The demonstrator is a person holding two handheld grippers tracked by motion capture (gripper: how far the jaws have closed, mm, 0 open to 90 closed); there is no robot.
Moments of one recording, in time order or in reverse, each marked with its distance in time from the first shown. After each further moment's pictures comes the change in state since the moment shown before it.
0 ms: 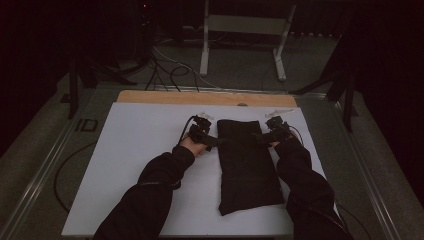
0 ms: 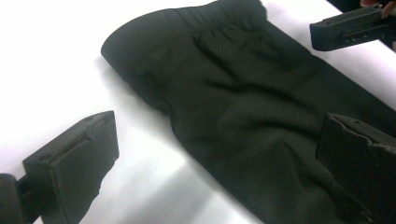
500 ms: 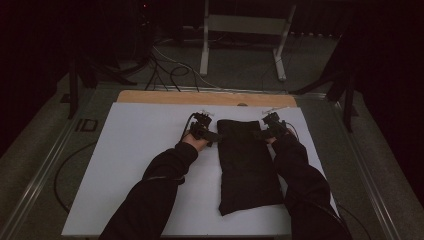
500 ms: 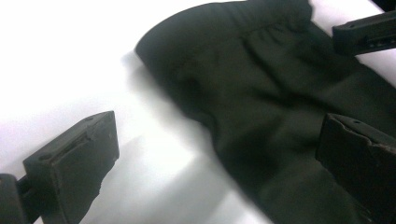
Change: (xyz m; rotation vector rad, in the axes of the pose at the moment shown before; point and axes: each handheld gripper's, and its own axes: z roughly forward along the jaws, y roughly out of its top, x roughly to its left) left arm 0.018 0.006 0.017 0.030 0.050 -0.064; right arm -0.007 0.007 0.021 0.064 -0.033 0.054
